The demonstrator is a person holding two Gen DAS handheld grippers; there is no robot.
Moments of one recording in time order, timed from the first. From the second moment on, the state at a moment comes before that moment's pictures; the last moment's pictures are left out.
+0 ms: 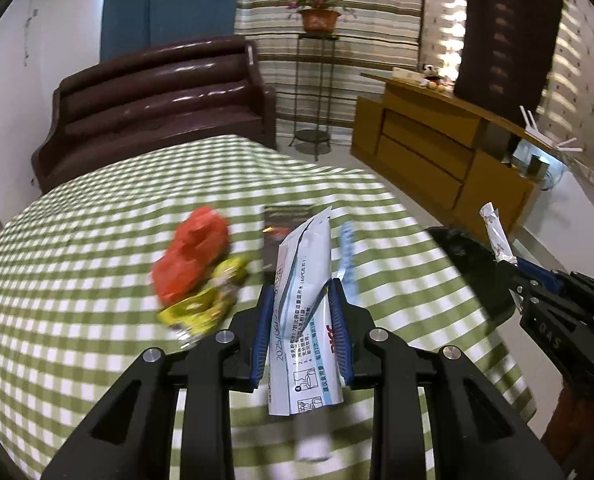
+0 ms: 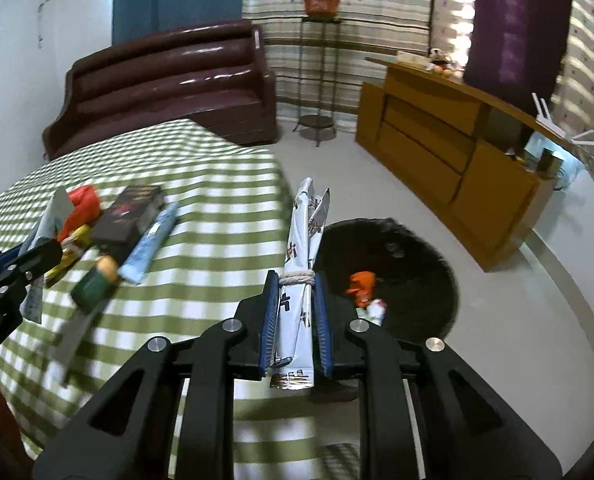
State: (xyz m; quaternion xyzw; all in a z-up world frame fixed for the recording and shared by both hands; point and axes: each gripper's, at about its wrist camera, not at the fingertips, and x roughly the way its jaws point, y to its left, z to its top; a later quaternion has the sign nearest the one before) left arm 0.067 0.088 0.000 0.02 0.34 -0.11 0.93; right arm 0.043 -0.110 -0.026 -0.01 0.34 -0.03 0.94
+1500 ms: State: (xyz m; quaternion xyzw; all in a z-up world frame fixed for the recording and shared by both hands) left arm 0.147 -0.109 -0.028 0.10 0.36 -0.16 0.91; right arm 0.094 -0.251 -0.053 0.07 0.34 -0.07 0.94
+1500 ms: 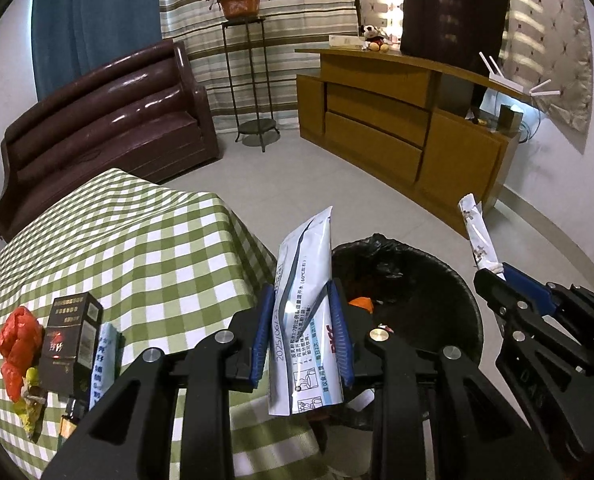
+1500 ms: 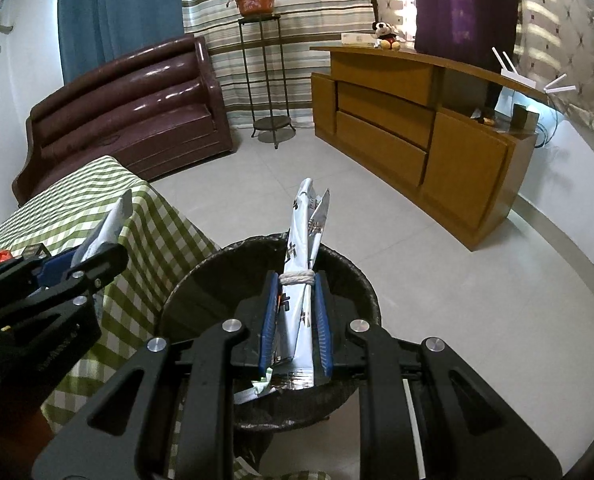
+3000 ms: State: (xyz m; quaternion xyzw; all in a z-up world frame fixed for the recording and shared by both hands) left arm 0.114 -0.069 -0.012 0.08 0.36 -0.14 0.92; right arm 0.068 -0.223 -0.036 0.05 0.33 -0.08 0.94
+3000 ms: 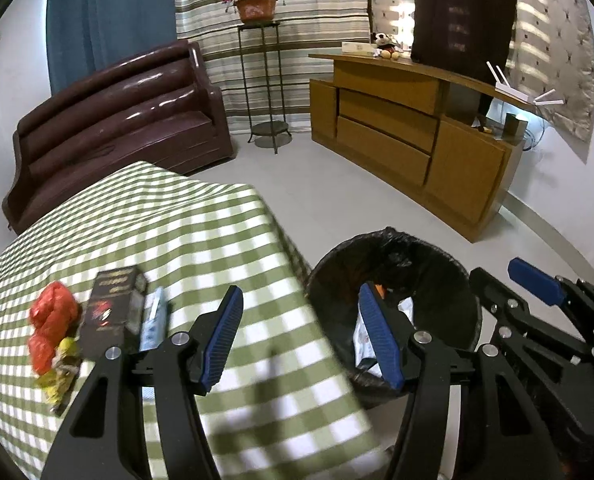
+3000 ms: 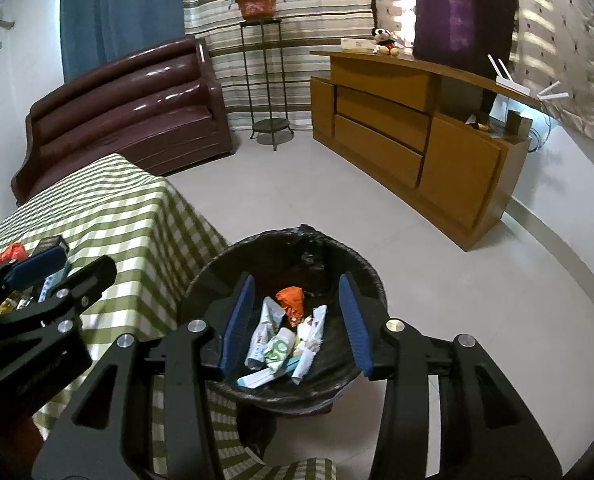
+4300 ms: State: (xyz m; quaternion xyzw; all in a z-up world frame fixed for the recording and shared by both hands) left arm 0.050 0.203 -0.017 -0.01 0.38 0.06 0.92; right arm 0.056 0.002 -0.025 -0.01 0.35 0.08 0.93
